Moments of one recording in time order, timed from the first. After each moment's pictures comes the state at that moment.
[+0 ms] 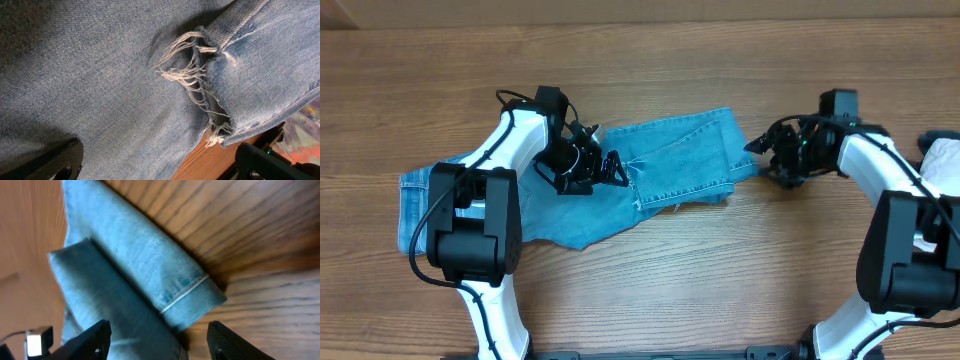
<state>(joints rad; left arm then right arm) -0.14 2.10 1.44 -1.01 0.64 -0.02 -0.11 1.87 1.16 -0.61 -0.61 0.70</state>
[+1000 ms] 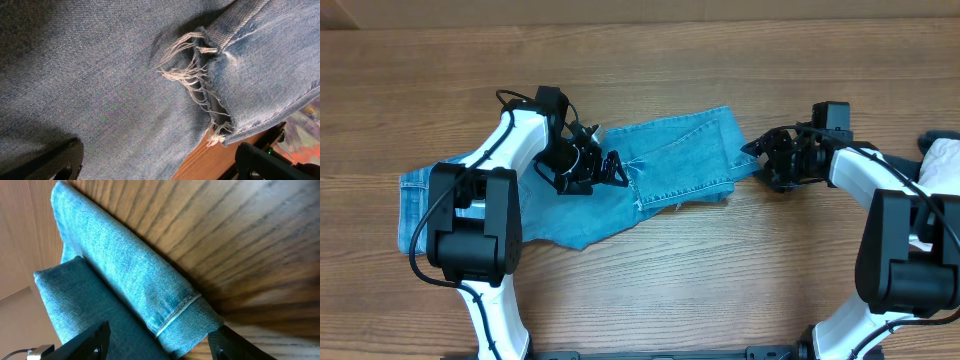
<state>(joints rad) -0.14 2.10 1.44 -1.01 0.63 -0.02 -0.09 1.87 1.05 -0.37 -0.58 0.80</state>
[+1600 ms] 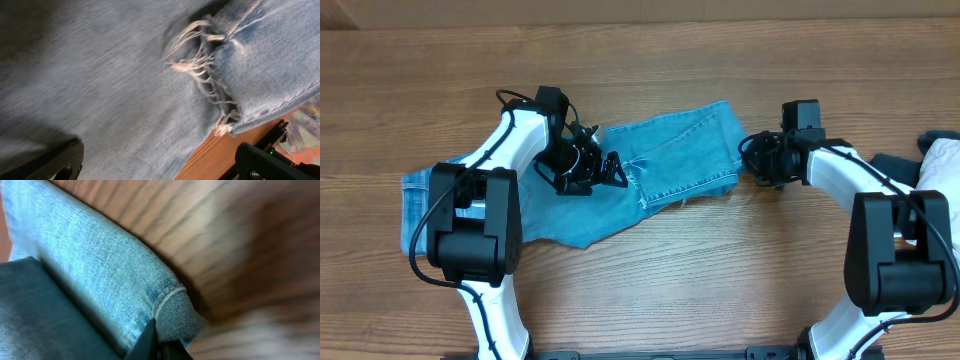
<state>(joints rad) -0.14 2.10 1.44 -1.01 0.62 -0.02 0.02 1.87 1.06 -0.38 -0.27 0.78</state>
